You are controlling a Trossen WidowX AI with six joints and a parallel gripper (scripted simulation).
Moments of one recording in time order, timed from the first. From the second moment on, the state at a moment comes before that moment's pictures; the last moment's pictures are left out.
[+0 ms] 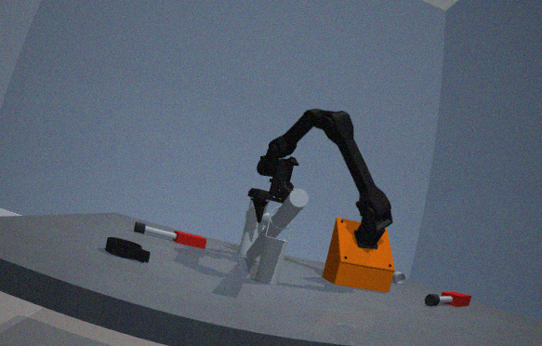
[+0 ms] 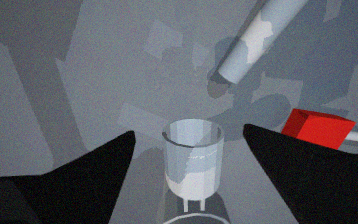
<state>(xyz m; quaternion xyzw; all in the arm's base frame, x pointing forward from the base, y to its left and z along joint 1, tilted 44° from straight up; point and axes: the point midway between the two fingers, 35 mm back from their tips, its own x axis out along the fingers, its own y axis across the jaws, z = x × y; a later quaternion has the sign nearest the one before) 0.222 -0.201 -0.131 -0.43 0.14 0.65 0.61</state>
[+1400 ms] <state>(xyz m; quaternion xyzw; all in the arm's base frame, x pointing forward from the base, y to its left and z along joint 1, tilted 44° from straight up) 0.233 -0.185 -0.139 -0.39 0.18 0.64 0.63</state>
